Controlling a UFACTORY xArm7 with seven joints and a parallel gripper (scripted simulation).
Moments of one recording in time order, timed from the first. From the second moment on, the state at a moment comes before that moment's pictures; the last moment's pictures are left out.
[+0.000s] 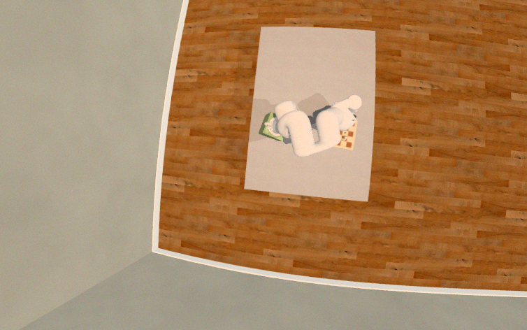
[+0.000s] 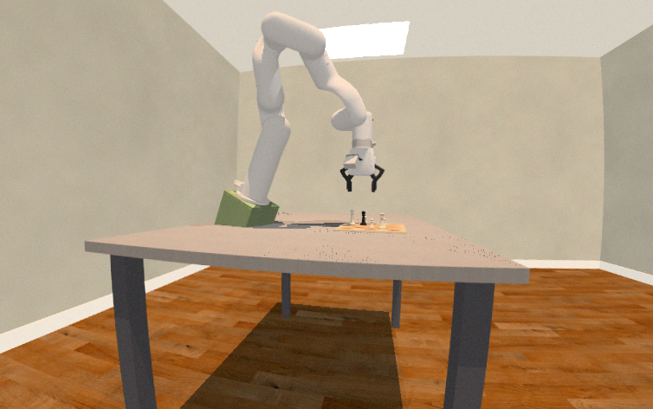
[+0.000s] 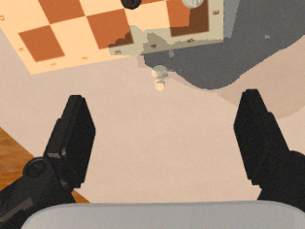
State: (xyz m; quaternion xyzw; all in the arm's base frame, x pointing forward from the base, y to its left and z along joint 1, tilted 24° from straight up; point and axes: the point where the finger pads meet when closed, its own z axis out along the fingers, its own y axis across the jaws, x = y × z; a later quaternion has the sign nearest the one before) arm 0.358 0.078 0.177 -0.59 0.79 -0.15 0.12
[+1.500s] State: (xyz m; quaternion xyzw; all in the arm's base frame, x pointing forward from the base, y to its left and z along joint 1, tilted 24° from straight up) arm 0.388 0.134 0.152 0.32 0.93 0.07 0.17
